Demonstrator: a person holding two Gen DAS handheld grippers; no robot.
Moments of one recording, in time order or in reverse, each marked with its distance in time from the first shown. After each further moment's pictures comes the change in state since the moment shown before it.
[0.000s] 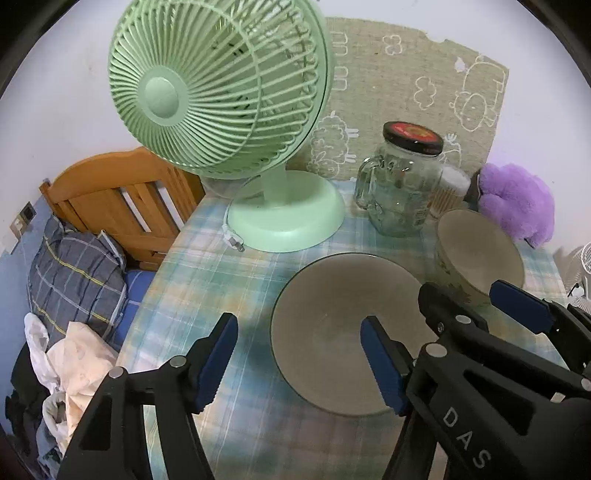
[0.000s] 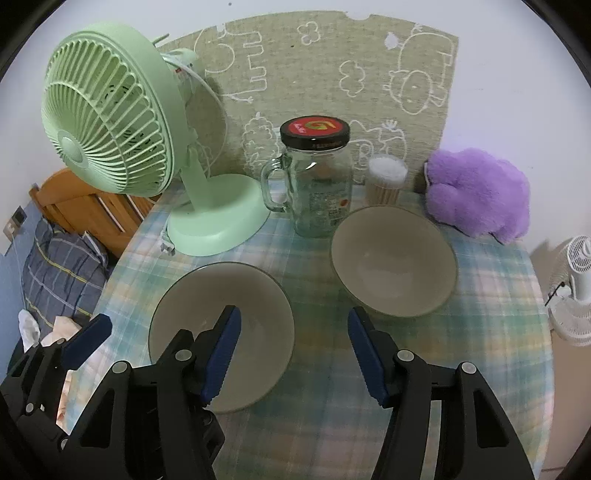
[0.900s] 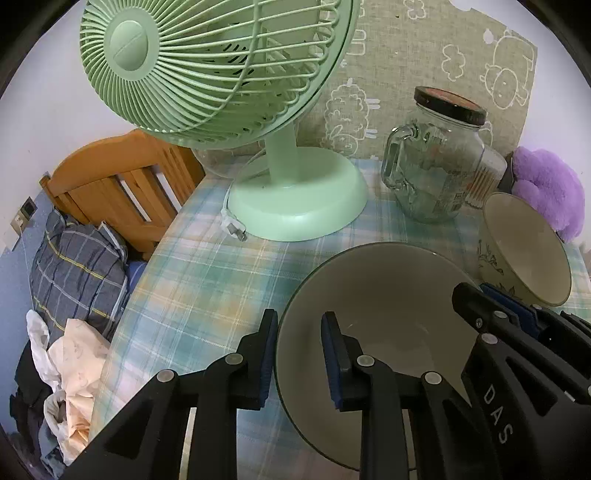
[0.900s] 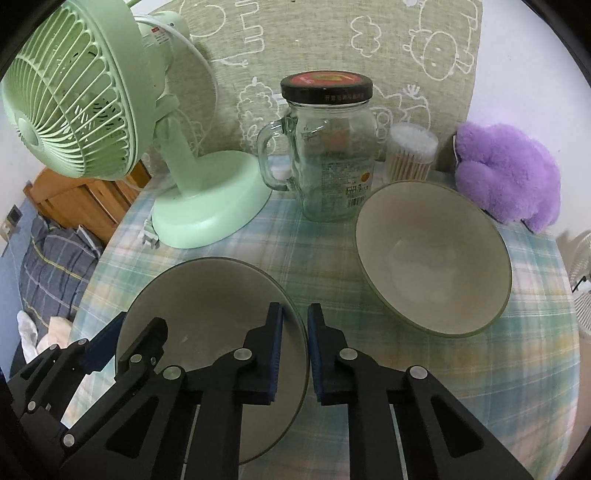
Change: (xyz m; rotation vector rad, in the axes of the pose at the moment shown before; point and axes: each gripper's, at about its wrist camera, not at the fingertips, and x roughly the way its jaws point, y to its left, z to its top) left arm 0.050 0.001 0.001 -0.004 0.043 0.048; right arm 0.056 0.003 0.001 0.015 0.056 0.023
